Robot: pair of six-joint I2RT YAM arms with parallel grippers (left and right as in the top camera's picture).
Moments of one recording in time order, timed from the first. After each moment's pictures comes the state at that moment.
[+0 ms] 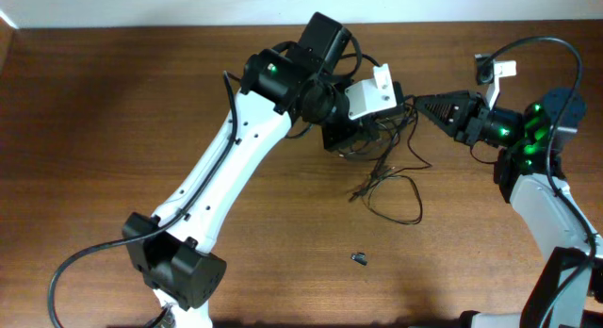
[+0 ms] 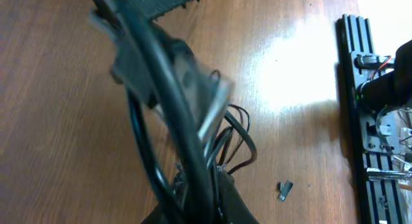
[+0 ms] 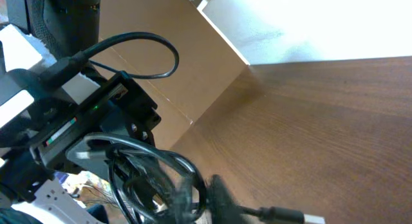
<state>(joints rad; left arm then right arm) -0.57 1.93 2.06 -1.21 0.62 0.74 -0.21 1.56 0.87 0.72 -1.42 0.79</state>
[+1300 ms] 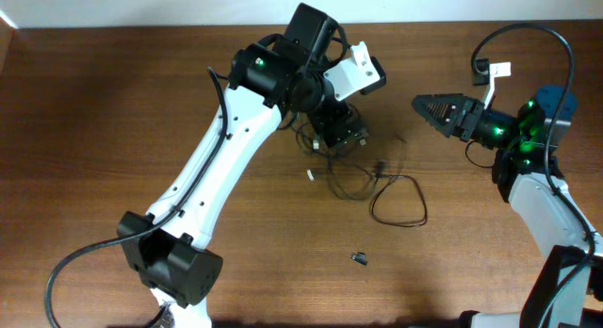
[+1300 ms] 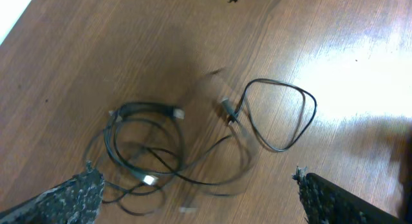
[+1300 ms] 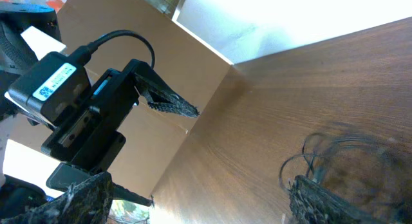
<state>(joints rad) -0.52 1.93 2.06 -1.16 0.39 0.54 -0.20 1.56 0.87 0.56 -1.33 0.78</state>
